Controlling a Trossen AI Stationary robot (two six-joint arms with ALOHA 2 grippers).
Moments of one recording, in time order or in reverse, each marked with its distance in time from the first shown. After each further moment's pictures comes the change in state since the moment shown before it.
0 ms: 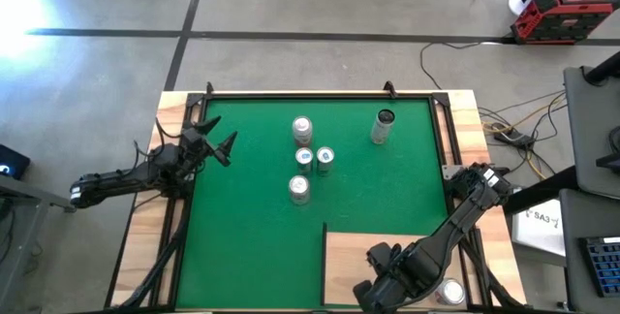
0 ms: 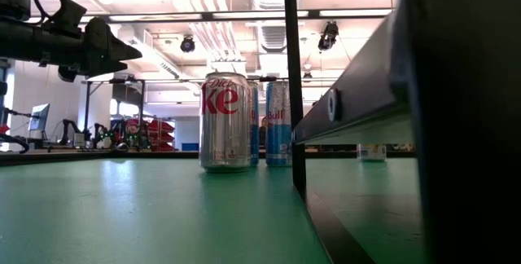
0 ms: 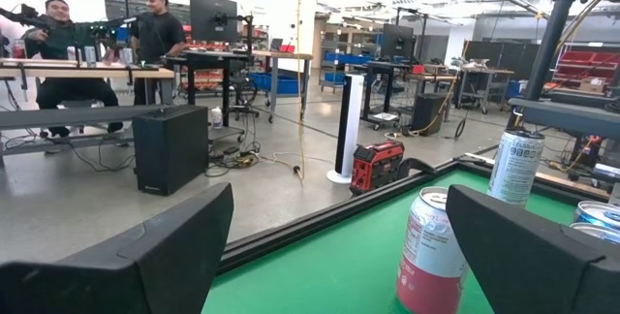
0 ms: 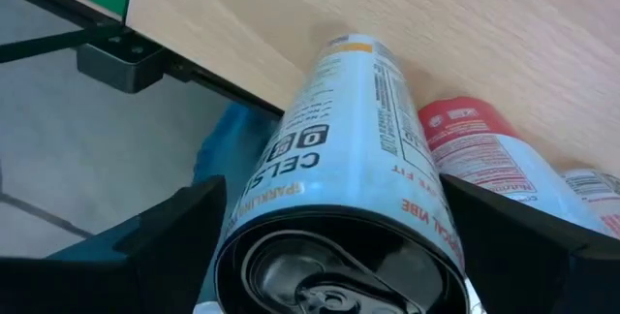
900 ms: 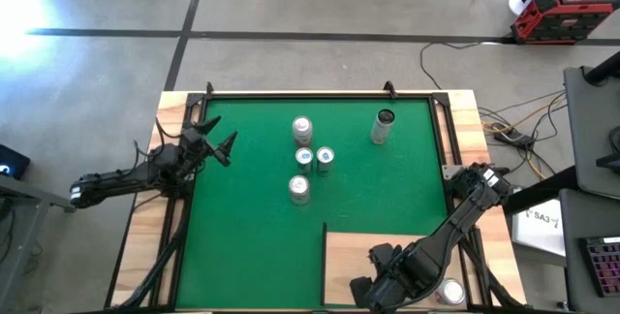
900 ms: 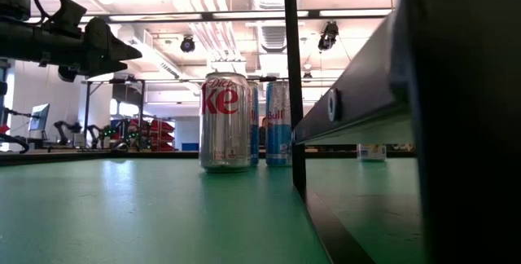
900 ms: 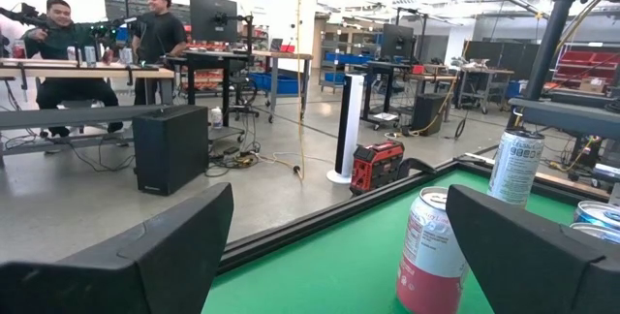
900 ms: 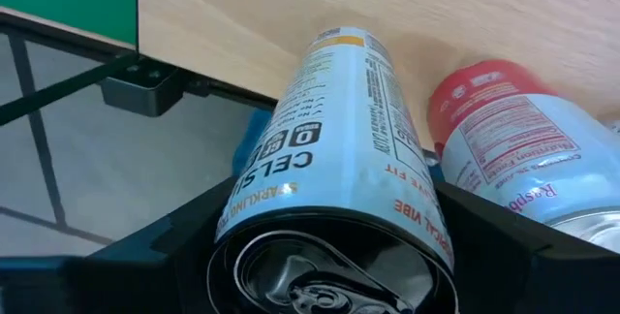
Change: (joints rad) left arm 0.000 0.000 0.000 0.000 0.000 0.000; right arm 0.000 0.000 0.000 0.038 -0.002 0.192
